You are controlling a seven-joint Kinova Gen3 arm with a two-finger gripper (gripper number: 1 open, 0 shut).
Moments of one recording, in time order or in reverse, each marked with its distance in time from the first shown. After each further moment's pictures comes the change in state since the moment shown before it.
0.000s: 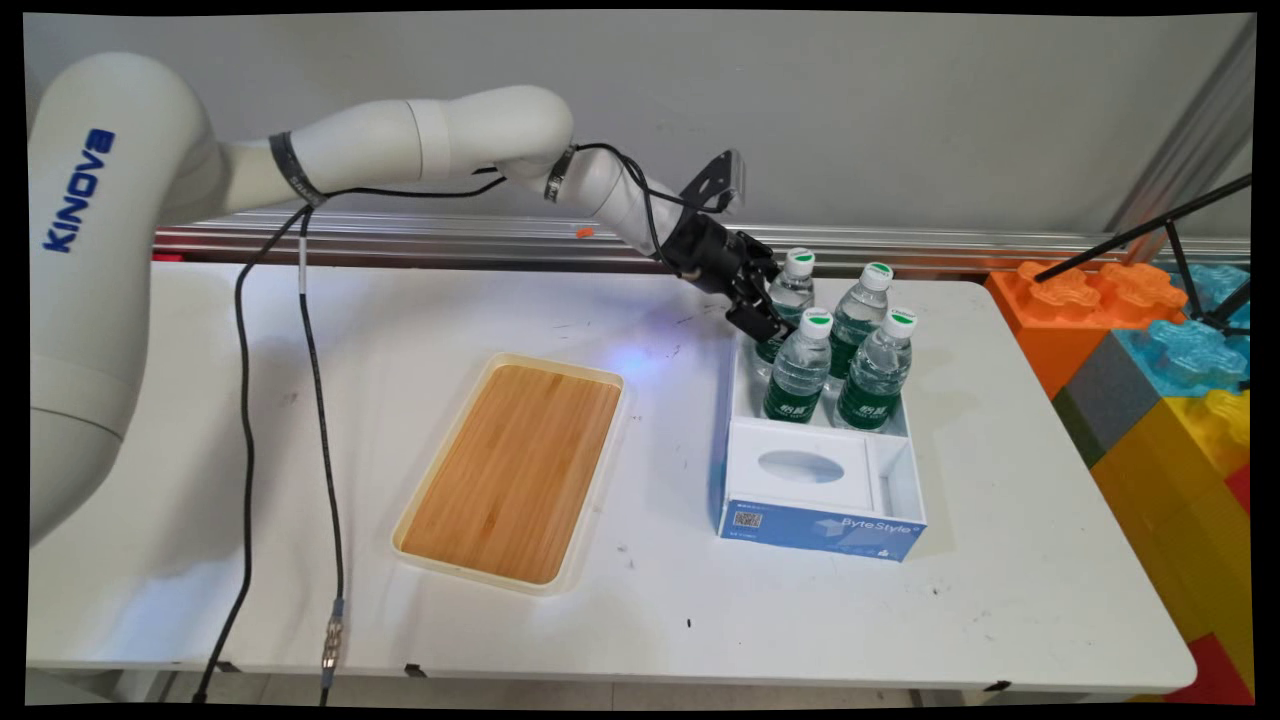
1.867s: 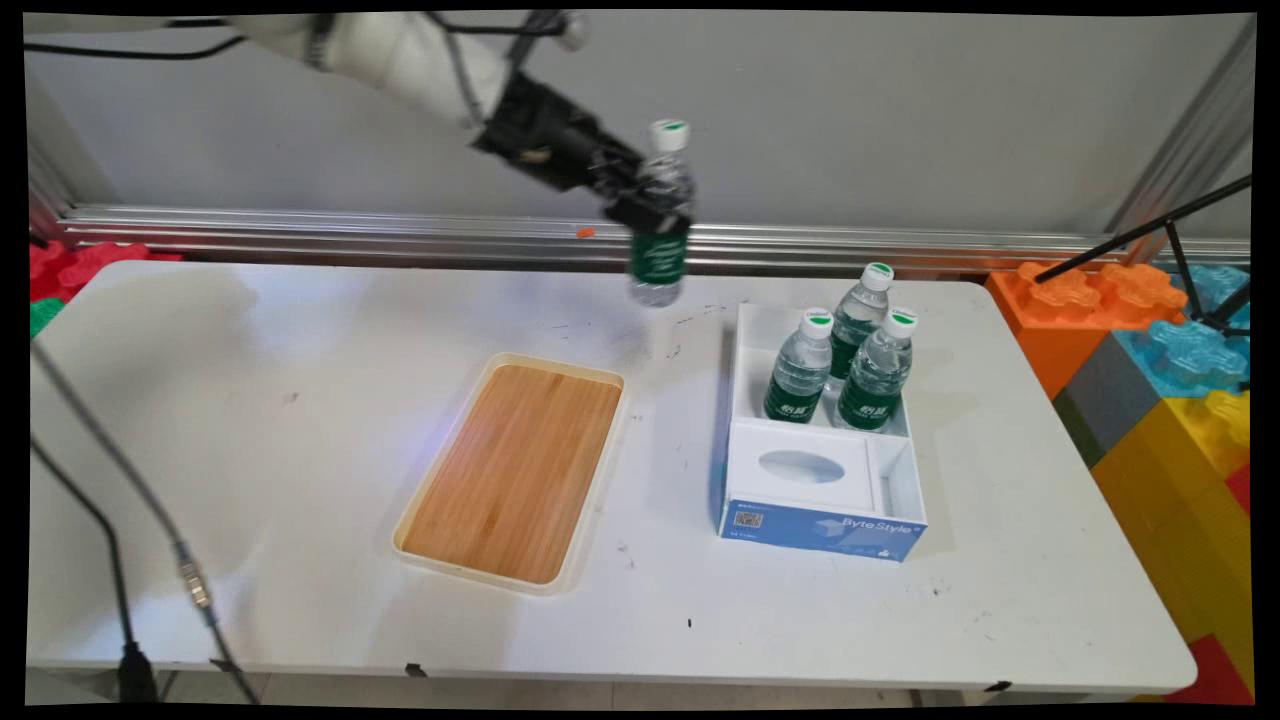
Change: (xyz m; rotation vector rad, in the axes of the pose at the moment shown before) arm 0.058 0.096 -0.226 0.188 -0.031 -0.226
